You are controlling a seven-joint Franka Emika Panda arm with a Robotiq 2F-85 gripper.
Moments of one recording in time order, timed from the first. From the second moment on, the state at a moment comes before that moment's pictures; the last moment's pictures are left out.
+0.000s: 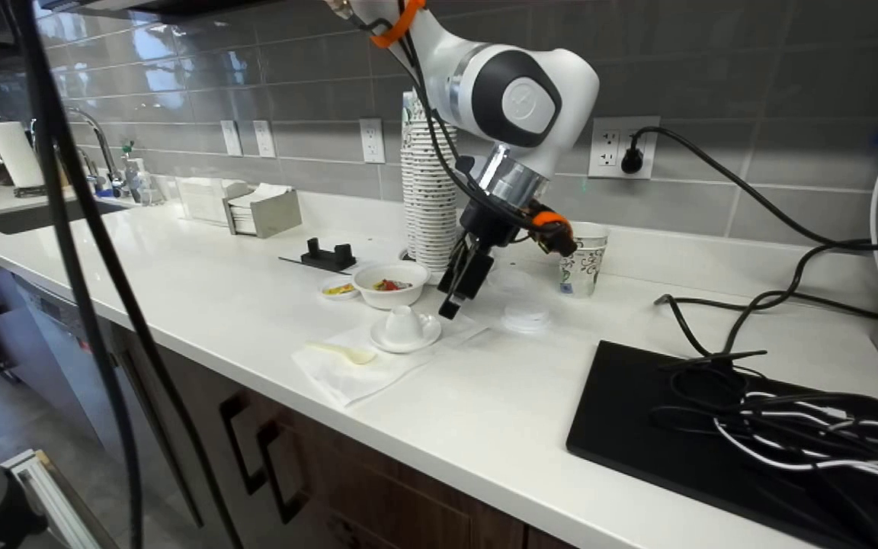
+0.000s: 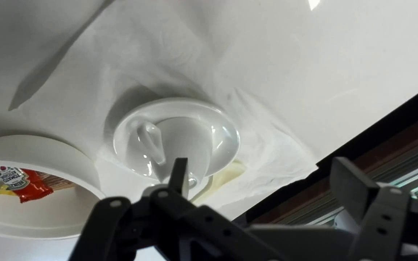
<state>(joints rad) -0.26 0.41 -0.13 -1.84 0.23 1.77 -2.65</state>
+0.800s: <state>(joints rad) -0.69 0.68 0.55 -1.57 0.01 1.73 -2.71</state>
